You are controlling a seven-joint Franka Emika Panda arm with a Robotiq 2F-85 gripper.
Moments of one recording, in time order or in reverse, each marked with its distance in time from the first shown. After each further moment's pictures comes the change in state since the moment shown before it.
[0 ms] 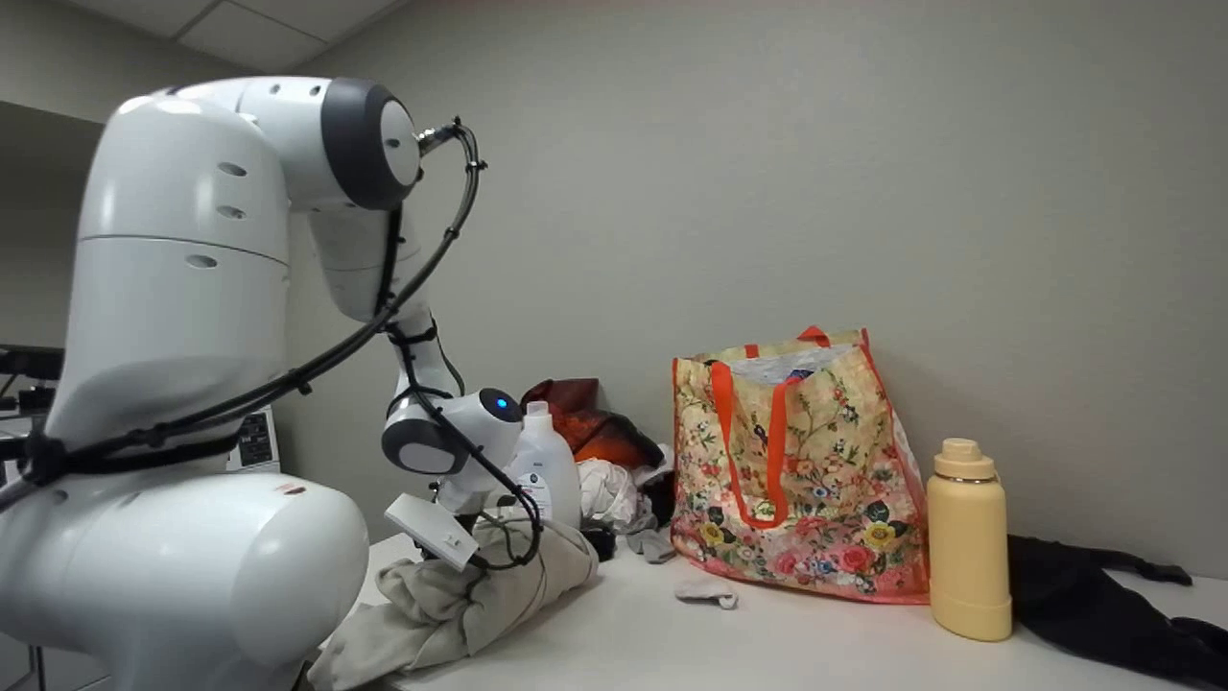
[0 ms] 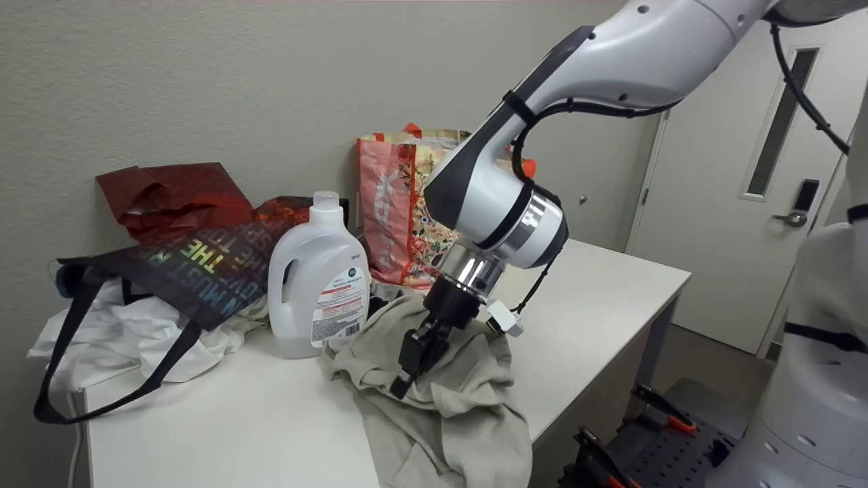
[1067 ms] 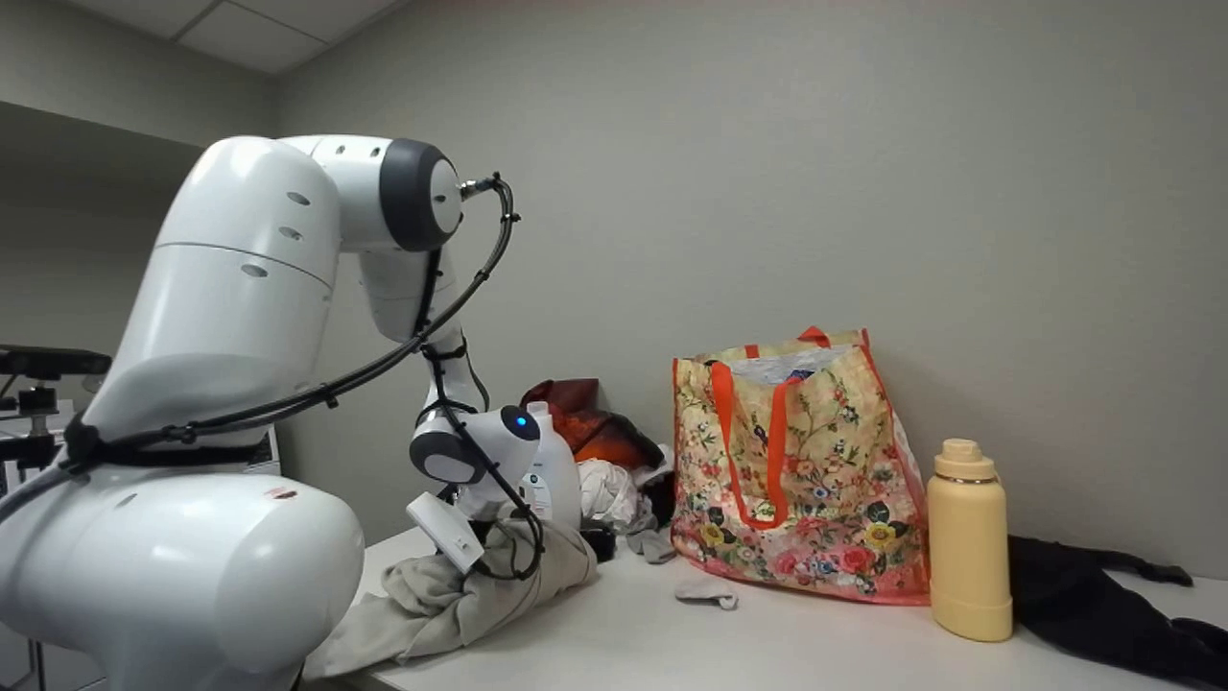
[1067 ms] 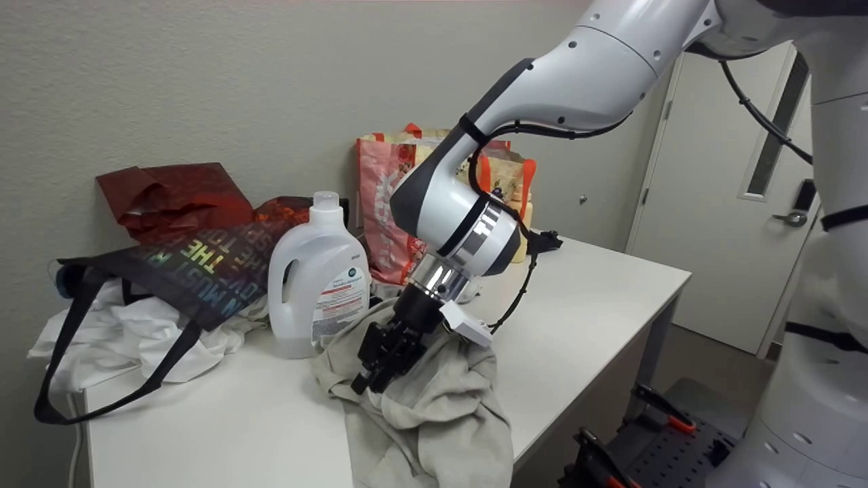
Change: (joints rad) arm -0.058 0.177 0.030 0.175 0.028 0.002 0.119
